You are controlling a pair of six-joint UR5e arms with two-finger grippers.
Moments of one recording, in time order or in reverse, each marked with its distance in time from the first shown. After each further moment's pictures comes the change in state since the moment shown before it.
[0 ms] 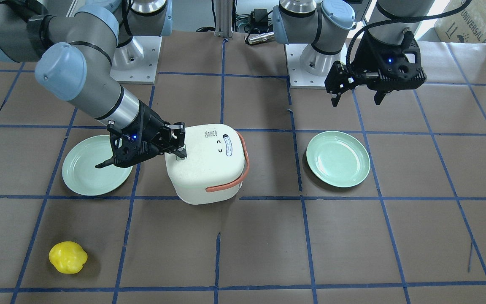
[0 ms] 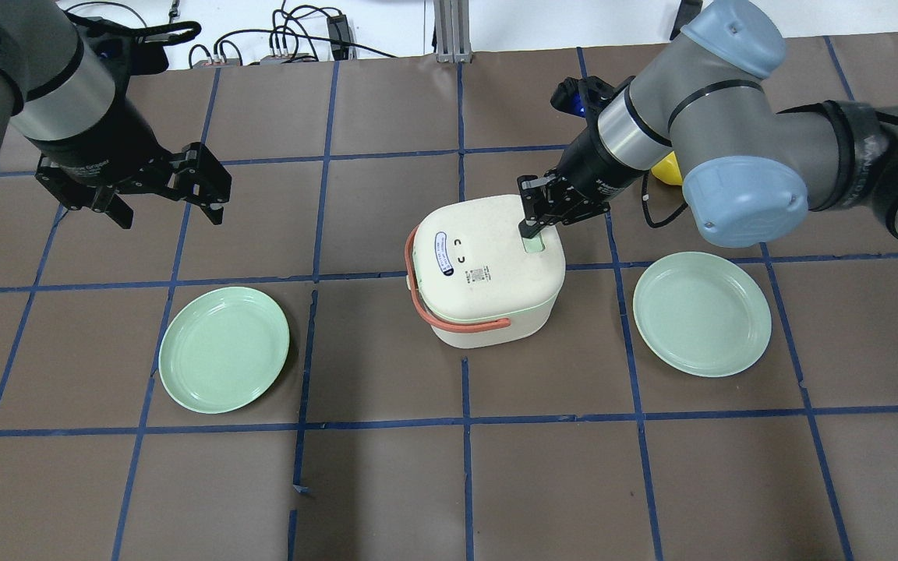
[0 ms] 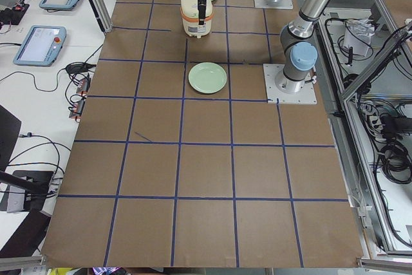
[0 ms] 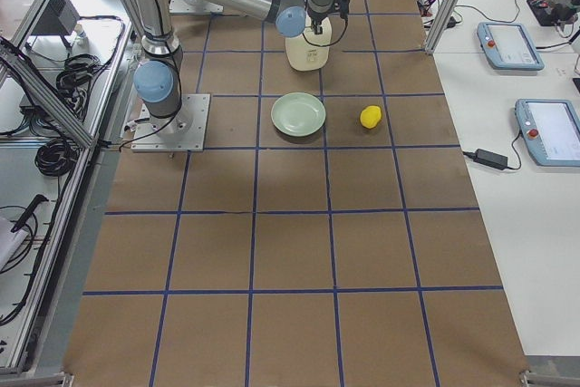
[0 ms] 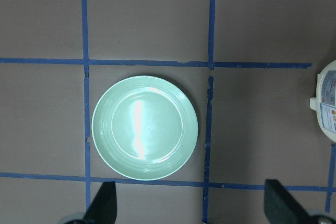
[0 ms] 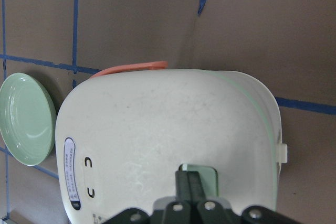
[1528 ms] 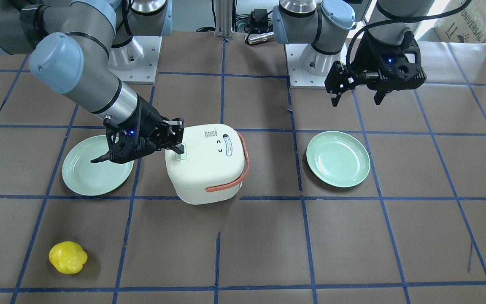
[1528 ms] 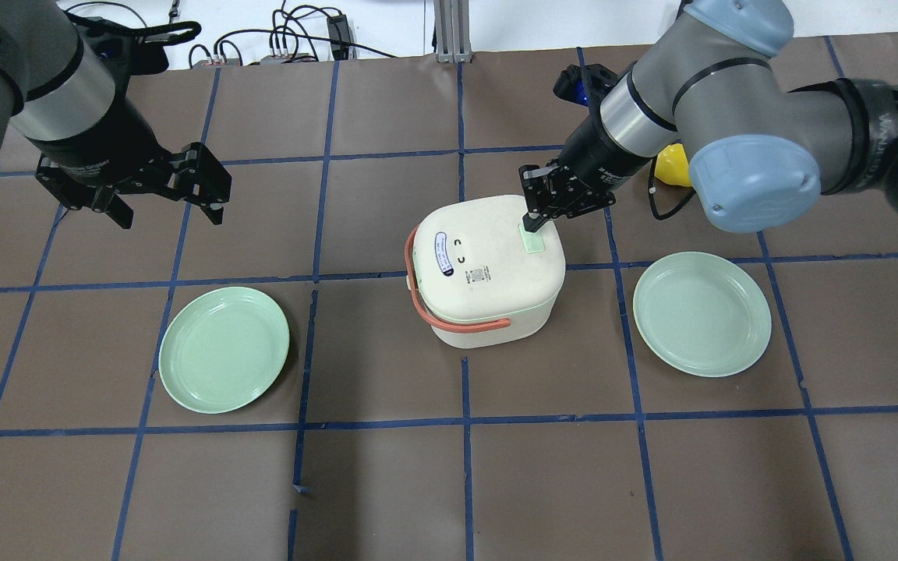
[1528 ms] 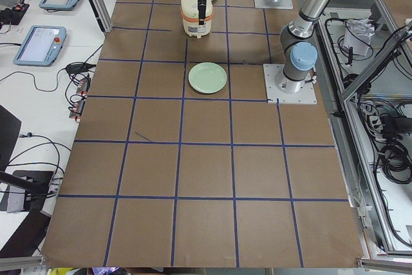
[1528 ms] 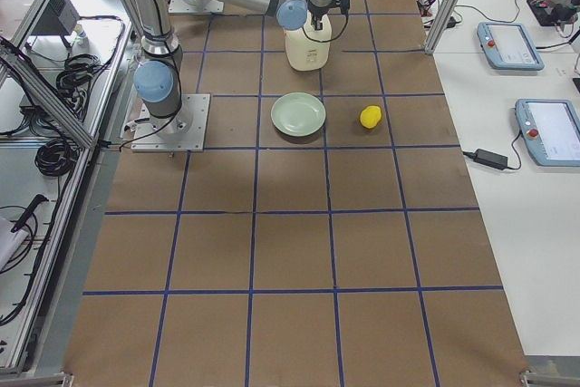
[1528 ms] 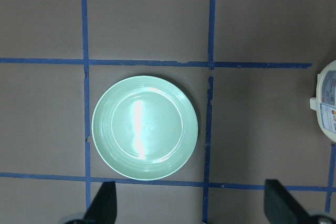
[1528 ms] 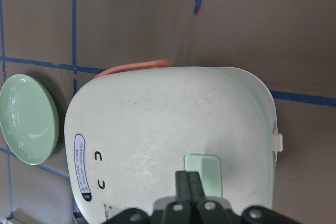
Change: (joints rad) left arm 0.000 0.000 0.000 0.000 0.000 0.000; right arm 0.005 -0.011 -0.035 0.060 -0.021 0.023
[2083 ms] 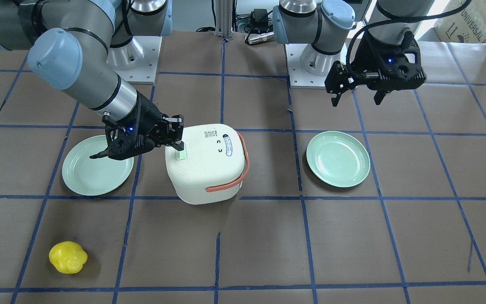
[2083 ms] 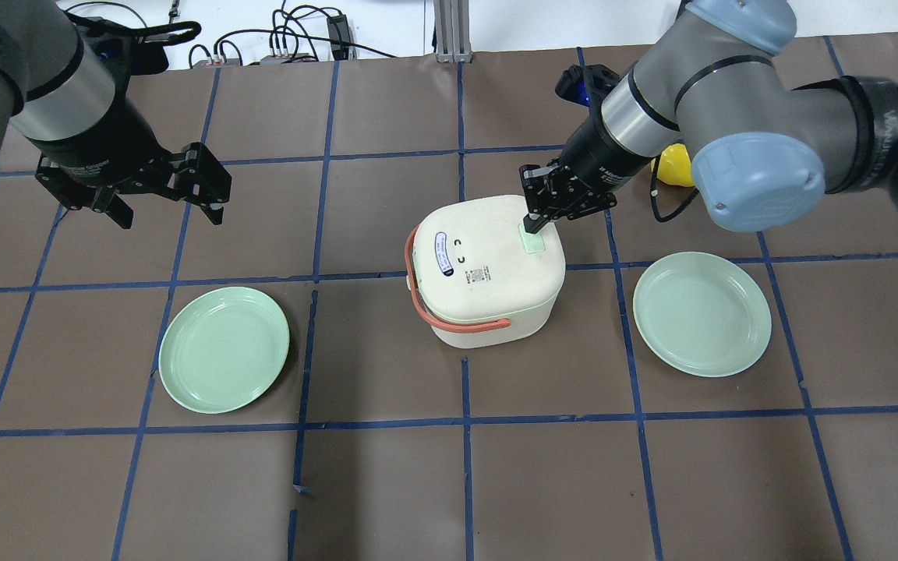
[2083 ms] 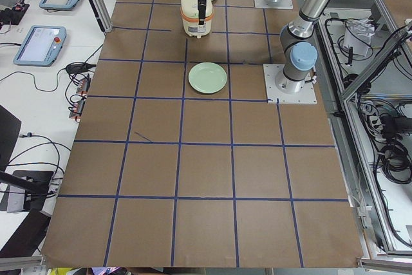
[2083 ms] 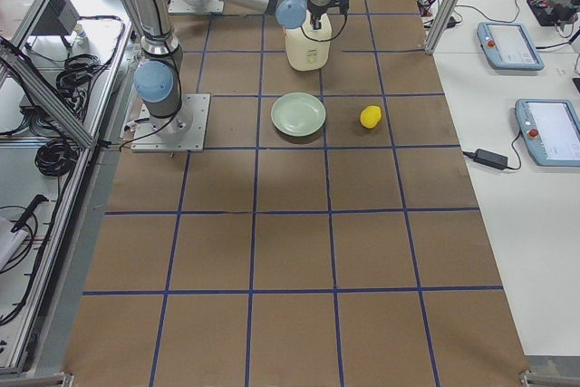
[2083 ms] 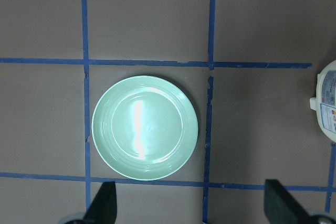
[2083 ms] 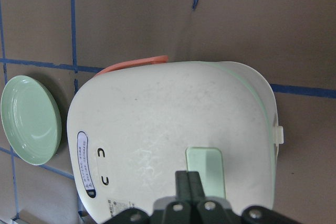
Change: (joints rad) left arm 0.000 0.000 0.000 0.000 0.000 0.000; right arm 0.000 -0.005 -0.006 0.016 0.000 0.023
